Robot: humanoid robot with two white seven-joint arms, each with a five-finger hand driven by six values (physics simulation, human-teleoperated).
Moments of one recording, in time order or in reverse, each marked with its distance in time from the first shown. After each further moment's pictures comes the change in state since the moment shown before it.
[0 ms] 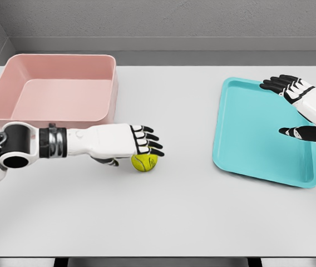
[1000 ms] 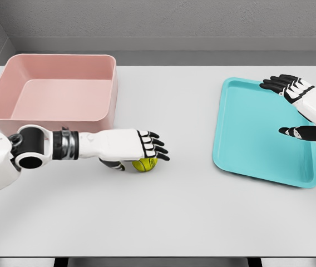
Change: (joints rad) left arm -0.015 -0.062 -0.053 0.081 -0.002 0.000 -0.001; right arm -0.002 0.000 0.001 0.000 -0.001 0.000 -0.002
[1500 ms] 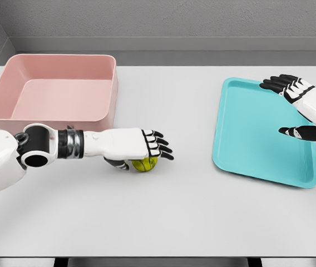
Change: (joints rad) left arm -0.012 -0.028 -0.008 0.024 -0.003 0.000 0.000; right arm 0.000 0.000 0.000 0.000 0.000 0.000 0.000
